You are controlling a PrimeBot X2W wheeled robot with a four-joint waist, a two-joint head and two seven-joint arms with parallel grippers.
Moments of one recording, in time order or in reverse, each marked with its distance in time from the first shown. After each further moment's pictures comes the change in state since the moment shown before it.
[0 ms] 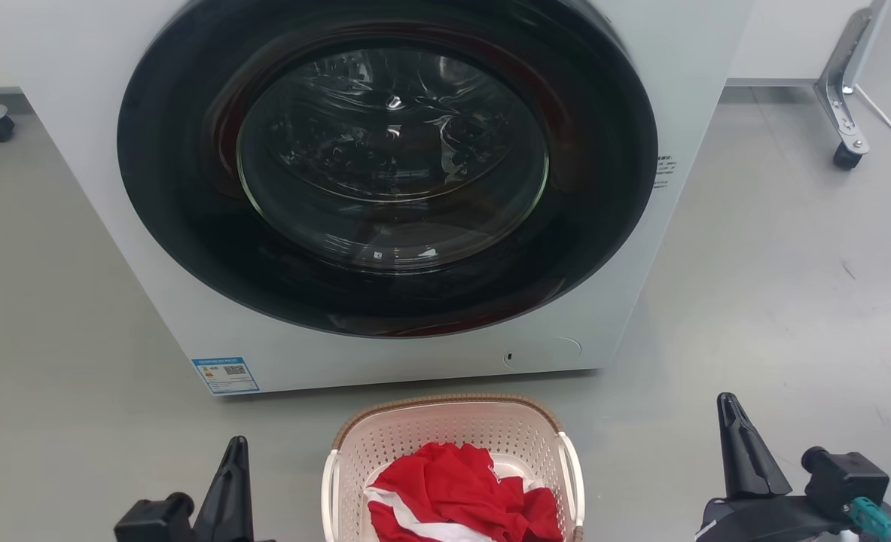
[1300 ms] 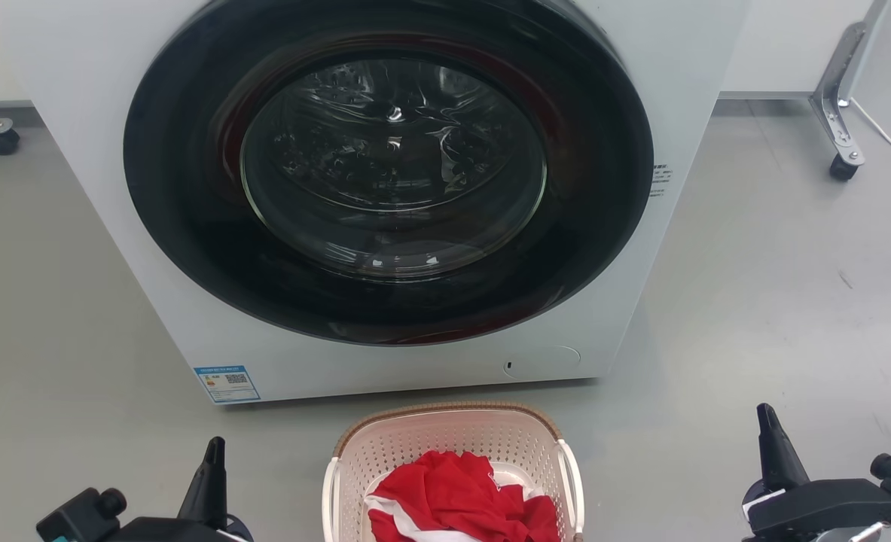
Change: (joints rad) left arm -0.058 -0.020 0.107 0.094 -0.551 -0.089 0.094; right arm -0.011 0.066 -0.177 0.054 0.511 0.090 0.151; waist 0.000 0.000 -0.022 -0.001
